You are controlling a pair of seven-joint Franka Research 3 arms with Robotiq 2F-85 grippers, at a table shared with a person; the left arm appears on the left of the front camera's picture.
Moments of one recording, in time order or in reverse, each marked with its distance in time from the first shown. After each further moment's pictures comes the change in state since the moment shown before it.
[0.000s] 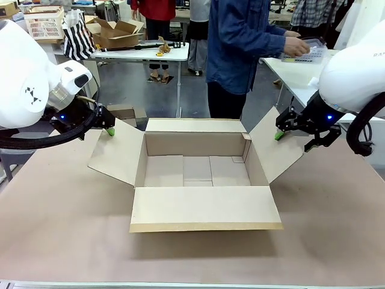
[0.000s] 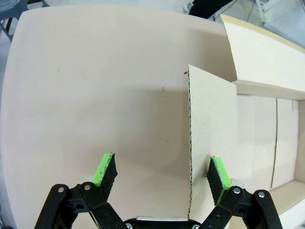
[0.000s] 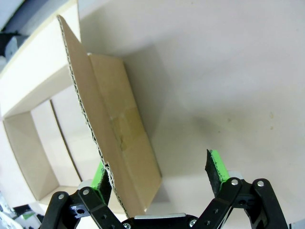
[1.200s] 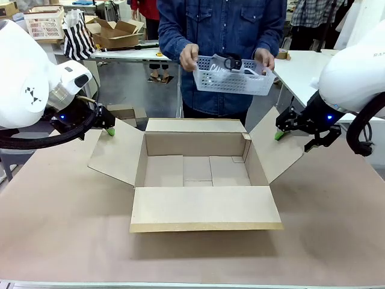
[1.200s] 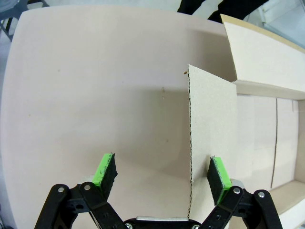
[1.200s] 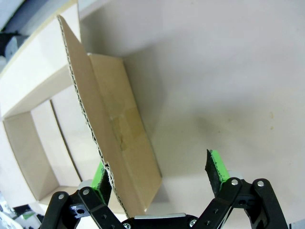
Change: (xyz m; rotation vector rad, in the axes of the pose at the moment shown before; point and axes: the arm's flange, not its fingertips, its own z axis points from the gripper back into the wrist) left arm 0.000 0.000 0.000 0.000 0.000 0.000; right arm 0.000 0.000 0.000 0.000 0.000 0.000
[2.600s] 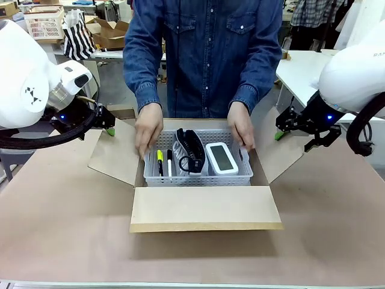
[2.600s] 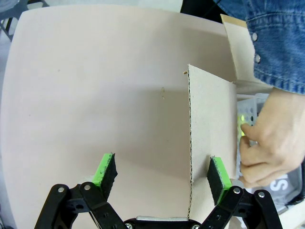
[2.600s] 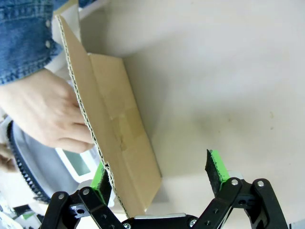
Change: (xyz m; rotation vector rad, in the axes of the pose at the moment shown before) left arm 0.000 0.000 0.000 0.000 0.000 0.000; right arm 0.000 0.000 0.000 0.000 0.000 0.000
